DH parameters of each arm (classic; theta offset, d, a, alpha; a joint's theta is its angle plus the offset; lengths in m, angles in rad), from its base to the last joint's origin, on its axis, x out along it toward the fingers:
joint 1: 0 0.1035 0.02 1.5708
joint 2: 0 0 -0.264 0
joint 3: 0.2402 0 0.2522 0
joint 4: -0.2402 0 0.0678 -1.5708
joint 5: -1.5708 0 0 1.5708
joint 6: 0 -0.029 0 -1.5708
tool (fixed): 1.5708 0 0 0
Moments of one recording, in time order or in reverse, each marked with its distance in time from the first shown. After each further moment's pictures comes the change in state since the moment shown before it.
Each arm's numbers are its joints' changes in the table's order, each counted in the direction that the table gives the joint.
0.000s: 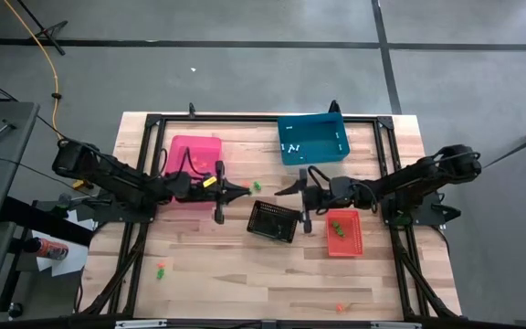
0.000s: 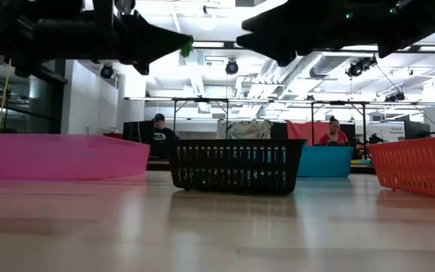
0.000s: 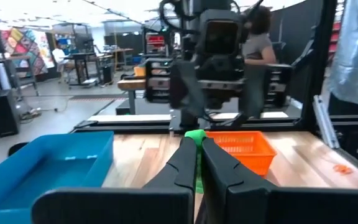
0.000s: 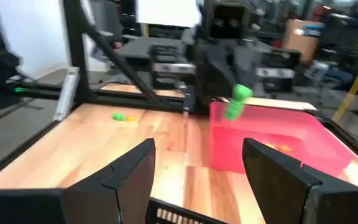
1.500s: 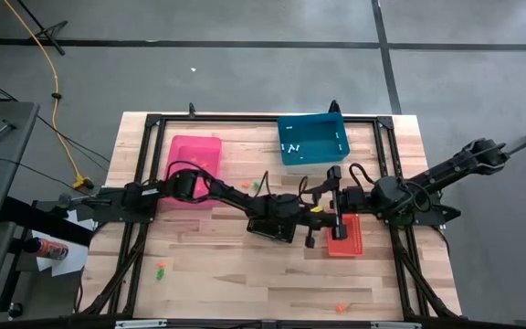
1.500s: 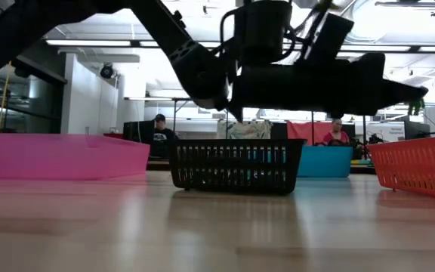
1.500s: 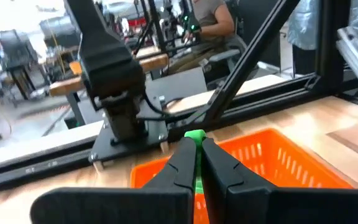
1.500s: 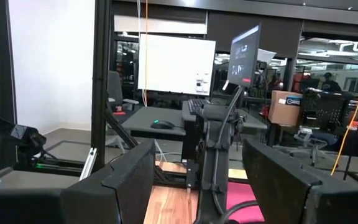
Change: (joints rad) left arm -0.014 -1.093 1.271 -0.265 -0.190 -0.196; right arm 0.225 0.382 0.000 -0.098 -0.213 0.085
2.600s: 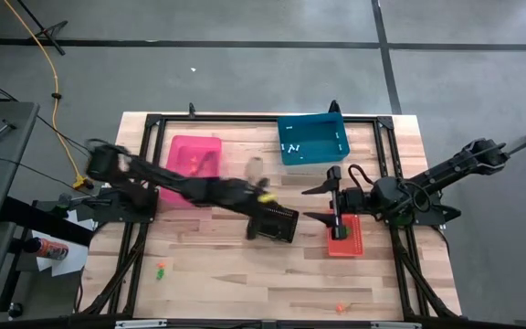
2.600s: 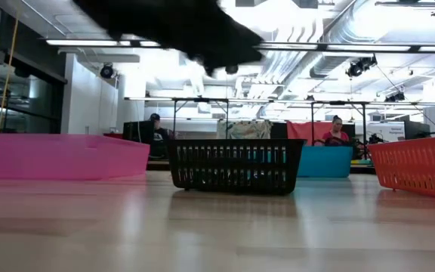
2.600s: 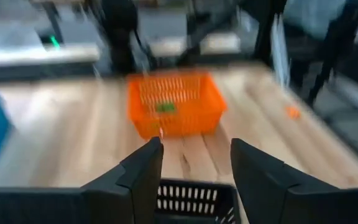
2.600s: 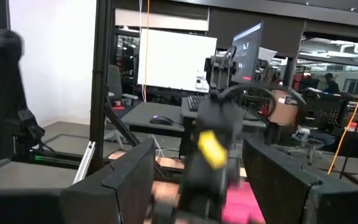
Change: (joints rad) left arm -0.025 0.779 -0.690 -0.398 -0.013 0.227; right arm 0.000 0.000 0.001 -0.018 0.000 0.025
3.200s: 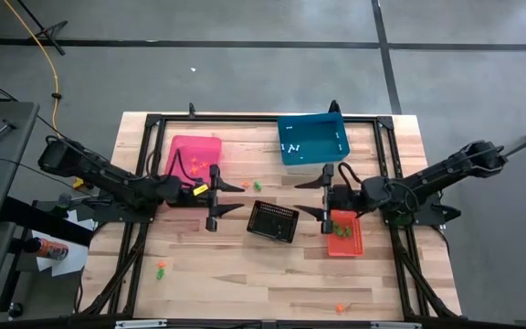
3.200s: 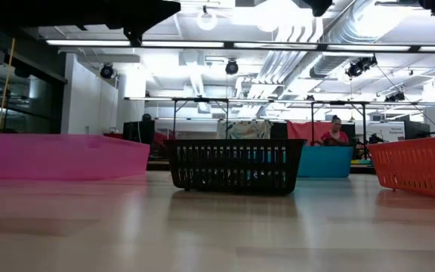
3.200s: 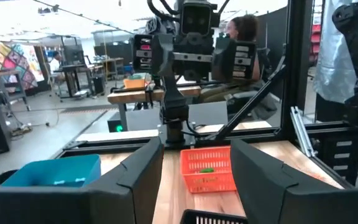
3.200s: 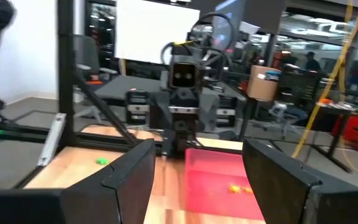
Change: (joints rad) left arm -0.091 0.497 -0.513 0.440 0.286 -0.084; right arm -0.064 -0.068 0.000 -0.035 -0.043 -0.010
